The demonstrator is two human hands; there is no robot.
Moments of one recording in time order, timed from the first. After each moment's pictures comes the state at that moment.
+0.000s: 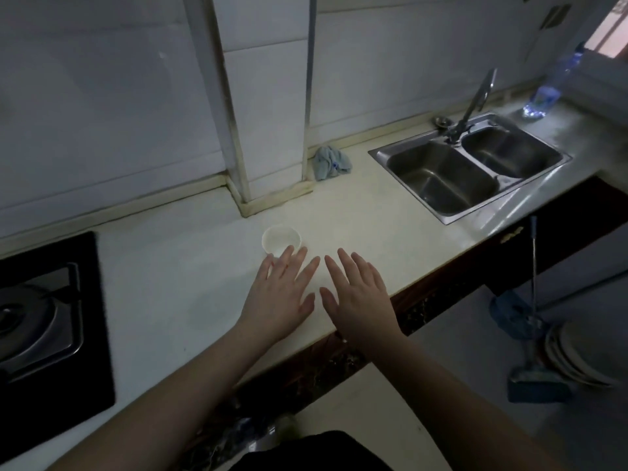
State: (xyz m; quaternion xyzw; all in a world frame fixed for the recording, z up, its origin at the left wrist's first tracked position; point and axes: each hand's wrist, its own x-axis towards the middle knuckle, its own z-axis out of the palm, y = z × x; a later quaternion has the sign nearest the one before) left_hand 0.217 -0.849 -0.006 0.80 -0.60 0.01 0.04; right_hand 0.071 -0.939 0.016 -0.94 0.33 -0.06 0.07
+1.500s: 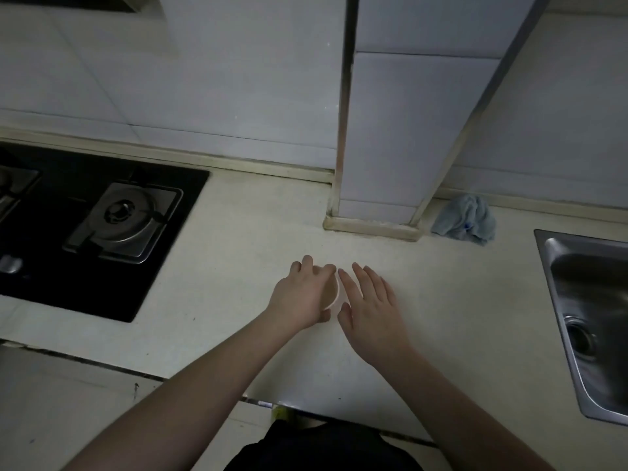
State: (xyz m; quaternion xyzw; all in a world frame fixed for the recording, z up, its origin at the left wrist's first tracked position) left_hand 0.285 -0.966 -0.036 0.96 -0.25 -0.14 0.05; right_hand 0.202 -1.106 -0.039 -0.99 0.01 0.00 0.13
